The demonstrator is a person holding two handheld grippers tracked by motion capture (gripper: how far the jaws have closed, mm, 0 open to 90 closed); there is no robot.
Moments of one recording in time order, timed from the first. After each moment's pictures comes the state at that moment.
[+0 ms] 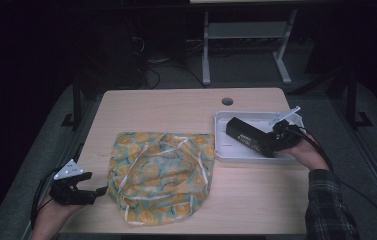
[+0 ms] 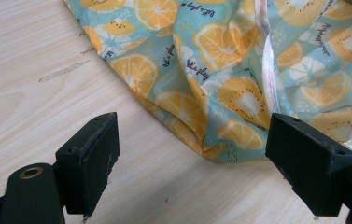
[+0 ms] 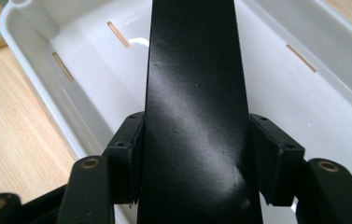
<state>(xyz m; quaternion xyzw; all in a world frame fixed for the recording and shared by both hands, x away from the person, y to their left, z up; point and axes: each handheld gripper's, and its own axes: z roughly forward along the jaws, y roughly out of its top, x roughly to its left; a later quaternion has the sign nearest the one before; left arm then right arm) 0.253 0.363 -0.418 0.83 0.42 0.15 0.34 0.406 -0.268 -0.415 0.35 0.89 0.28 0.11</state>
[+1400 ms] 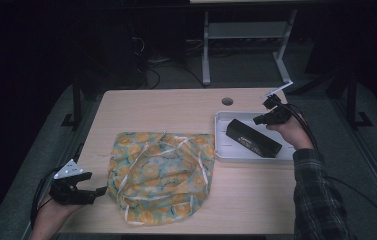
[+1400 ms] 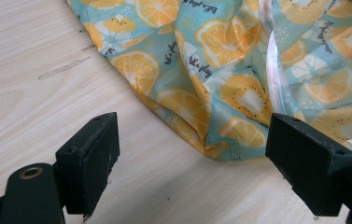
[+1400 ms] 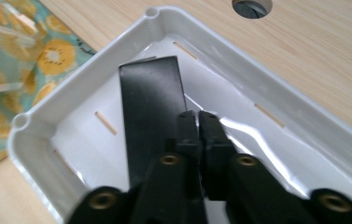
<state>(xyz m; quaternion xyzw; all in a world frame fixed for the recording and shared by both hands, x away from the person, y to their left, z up) 0.254 0.364 -0.420 0.83 0.42 0.15 0.34 0.458 -0.241 -0.374 0.43 0.85 0.29 0.10</state>
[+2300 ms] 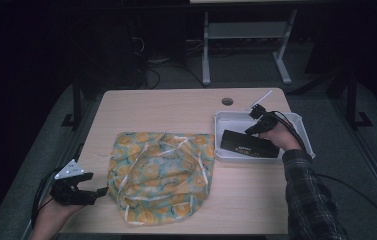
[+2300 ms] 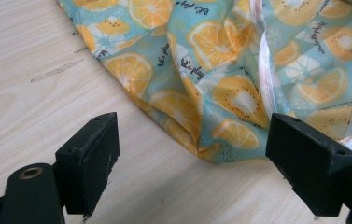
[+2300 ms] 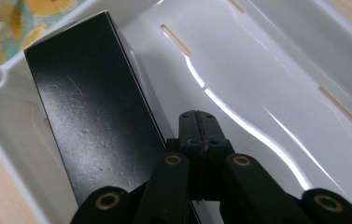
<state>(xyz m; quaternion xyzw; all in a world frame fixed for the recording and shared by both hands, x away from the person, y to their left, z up) 0.254 0.362 -0.419 0.83 0.41 0.14 0.34 0.467 -0.215 -0.412 0.38 0.89 0.23 0.05</state>
